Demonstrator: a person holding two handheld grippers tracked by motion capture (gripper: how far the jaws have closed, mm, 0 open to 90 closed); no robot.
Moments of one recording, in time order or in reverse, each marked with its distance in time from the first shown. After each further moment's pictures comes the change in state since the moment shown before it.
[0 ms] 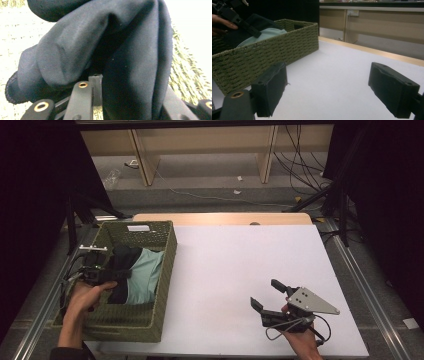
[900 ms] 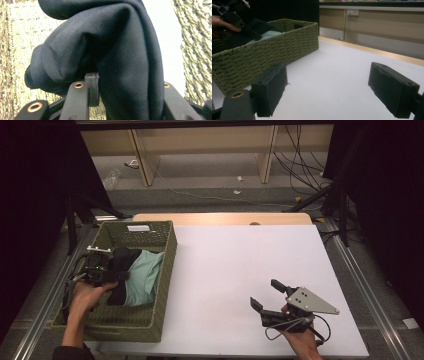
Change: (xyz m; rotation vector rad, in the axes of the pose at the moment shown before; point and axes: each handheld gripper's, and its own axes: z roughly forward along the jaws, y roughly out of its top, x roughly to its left) left arm 0.000 -0.001 0.010 0.052 0.143 0.024; right arm 0.000 0.000 0.000 0.006 -0.002 0.002
